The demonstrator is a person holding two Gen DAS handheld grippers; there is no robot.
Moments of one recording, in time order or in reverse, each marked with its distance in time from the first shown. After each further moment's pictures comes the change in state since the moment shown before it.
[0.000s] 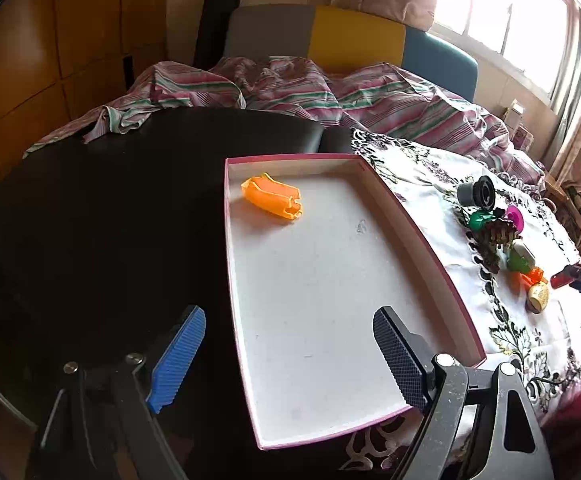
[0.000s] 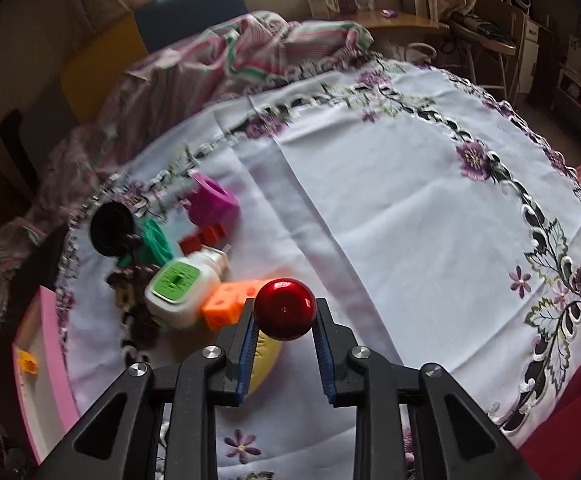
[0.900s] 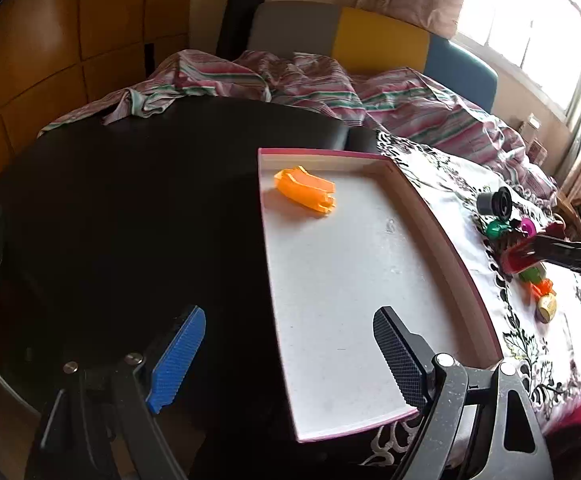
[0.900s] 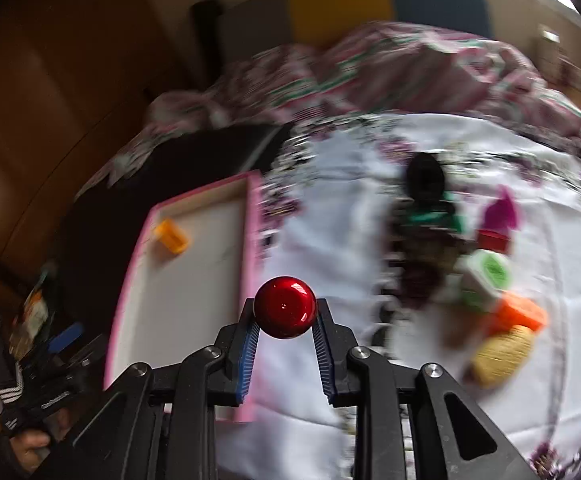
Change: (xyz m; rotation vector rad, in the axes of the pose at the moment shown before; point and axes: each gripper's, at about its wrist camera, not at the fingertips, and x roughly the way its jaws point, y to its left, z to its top) left arm -0.001 0.030 -0.006 -0.074 0.009 0.028; right arm -0.025 0.226 -0.083 -0.602 0.187 0.417
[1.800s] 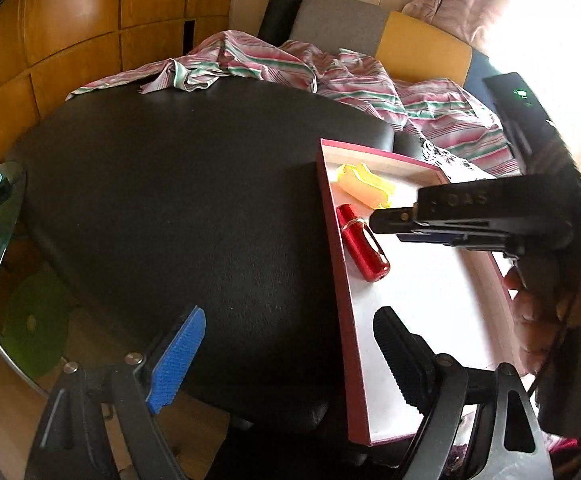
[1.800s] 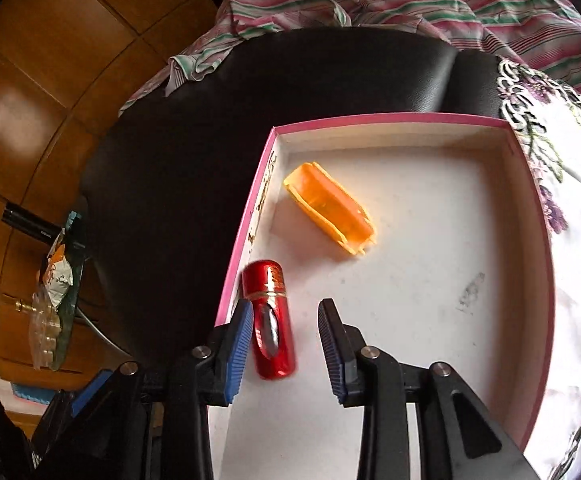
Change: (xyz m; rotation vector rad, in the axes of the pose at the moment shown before) left arm 0.007 0.042 -0.005 -0.115 0.025 0.043; right arm 0.162 0.112 0.035 -0.086 0.243 0.151
